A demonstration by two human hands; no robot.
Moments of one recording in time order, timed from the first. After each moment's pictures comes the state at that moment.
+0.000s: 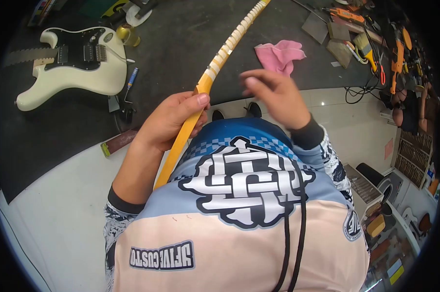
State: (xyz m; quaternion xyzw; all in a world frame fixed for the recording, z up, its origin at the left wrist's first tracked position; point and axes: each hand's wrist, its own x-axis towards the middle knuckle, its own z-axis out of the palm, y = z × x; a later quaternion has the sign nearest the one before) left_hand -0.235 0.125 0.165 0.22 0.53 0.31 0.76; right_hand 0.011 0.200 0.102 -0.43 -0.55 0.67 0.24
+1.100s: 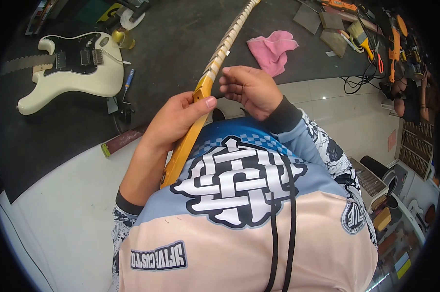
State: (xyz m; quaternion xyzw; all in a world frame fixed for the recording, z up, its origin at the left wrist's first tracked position) left_hand -0.208 0.116 0.160 0.28 0.60 0.25 0.71; right_hand -0.016 0.190 0.090 -0.39 -0.21 0.86 0.25
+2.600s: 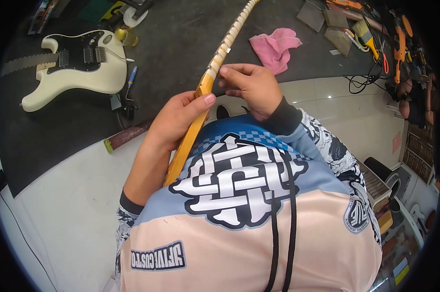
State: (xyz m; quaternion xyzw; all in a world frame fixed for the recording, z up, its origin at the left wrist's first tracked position) left_hand -0.197 0.112 0.162 0.25 0.62 0.27 0.69; right_hand -0.019 0.183 0.099 -0.44 -0.30 0.79 0.31
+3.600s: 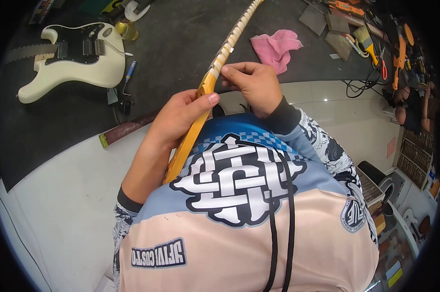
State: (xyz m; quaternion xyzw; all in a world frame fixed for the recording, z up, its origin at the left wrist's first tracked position) left_hand -0.197 0.108 0.152 0.24 0.61 0.28 0.70; right_hand -0.021 0.184 0.094 -0.45 -0.36 0.75 0.32
